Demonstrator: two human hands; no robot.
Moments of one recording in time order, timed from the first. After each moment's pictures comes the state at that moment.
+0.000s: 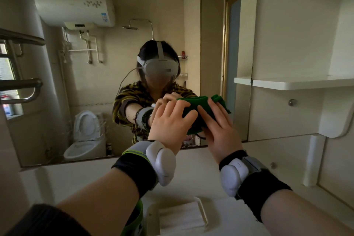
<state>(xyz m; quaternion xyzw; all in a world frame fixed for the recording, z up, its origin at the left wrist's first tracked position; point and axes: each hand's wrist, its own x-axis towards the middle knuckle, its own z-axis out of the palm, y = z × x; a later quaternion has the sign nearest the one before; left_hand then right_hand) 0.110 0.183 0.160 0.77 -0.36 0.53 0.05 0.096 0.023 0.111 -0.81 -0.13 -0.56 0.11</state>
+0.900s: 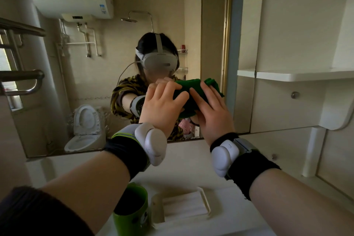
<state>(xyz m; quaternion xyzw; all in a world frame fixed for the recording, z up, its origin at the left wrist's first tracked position) 0.120 0.207 0.173 0.75 -0.34 0.57 0.04 0.098 0.052 0.135 -0.81 -0.12 -0.56 0.11</state>
